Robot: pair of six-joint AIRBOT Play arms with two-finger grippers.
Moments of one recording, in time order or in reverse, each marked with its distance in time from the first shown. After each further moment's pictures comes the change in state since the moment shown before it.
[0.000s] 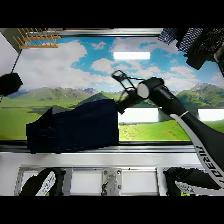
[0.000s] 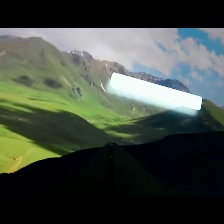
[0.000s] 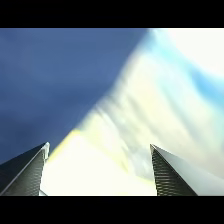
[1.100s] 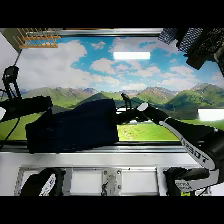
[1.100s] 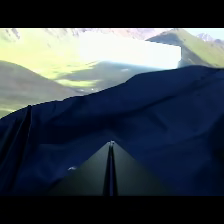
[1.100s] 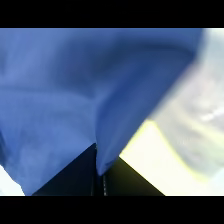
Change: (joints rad) left arm -0.205 0.129 -0.300 -0.015 0.097 -0.023; right arm -0.029 -0.180 -0.332 0.913 -0.355 -0.281
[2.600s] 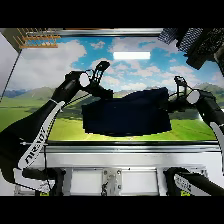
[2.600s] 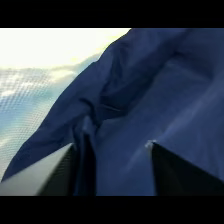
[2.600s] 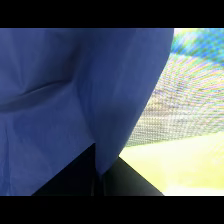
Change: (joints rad) left arm -0.542 -0.845 0.533 -0.072 0.105 0.176; right arm -0.483 0.387 -0.006 -0.901 0.231 0.423
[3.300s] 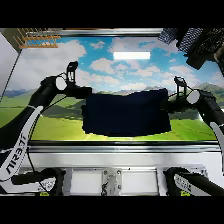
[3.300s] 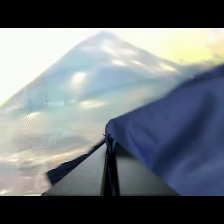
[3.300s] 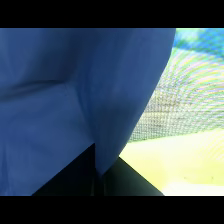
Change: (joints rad) left arm 0.232 0.194 -0.280 0.049 0.147 -0.214; right arm 0.000 0.001 0.000 0.003 0.015 0.000
